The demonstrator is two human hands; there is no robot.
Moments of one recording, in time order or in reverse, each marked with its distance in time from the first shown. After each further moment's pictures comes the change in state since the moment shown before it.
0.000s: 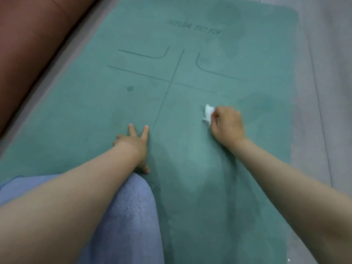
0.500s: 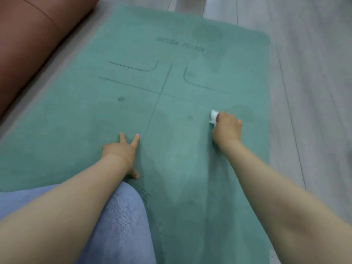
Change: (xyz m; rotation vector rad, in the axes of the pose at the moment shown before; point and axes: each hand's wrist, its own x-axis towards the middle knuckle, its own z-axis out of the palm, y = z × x) left_hand -0.009 -0.012 0.003 -0.036 0.154 0.038; right_hand 0.013 0.015 -0.020 -0.274 -0.177 0.380
